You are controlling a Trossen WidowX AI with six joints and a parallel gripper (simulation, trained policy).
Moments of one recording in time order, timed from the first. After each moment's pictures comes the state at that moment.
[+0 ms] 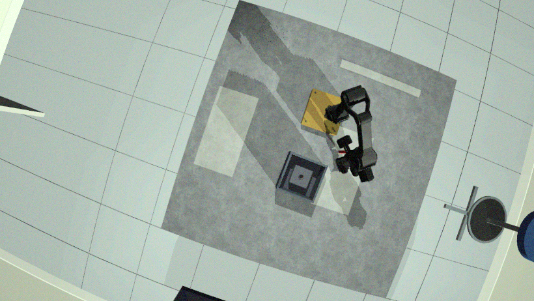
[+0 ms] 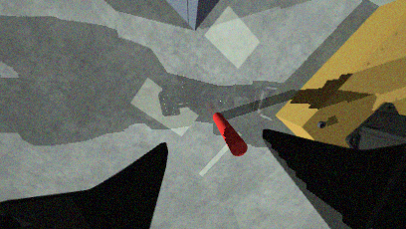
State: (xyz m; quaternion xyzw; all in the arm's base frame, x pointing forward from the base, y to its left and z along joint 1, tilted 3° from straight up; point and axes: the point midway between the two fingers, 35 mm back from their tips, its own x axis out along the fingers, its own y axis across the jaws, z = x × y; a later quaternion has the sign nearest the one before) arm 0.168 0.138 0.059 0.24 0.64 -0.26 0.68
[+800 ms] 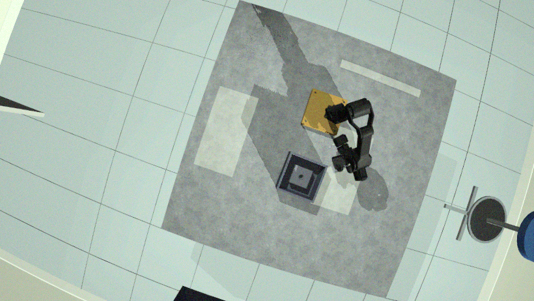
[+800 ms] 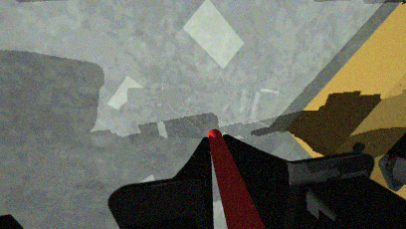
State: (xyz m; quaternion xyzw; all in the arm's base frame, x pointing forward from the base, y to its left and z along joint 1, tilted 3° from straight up) arm 0.161 0.127 0.002 0.20 0.66 -0.29 0.66
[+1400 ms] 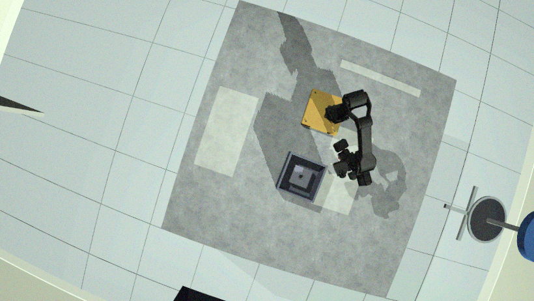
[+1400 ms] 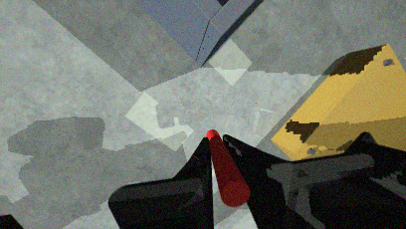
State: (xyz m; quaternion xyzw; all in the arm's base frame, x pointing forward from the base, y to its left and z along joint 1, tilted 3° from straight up) arm 0.193 0.123 0.064 0.20 0.61 -0.27 0.71
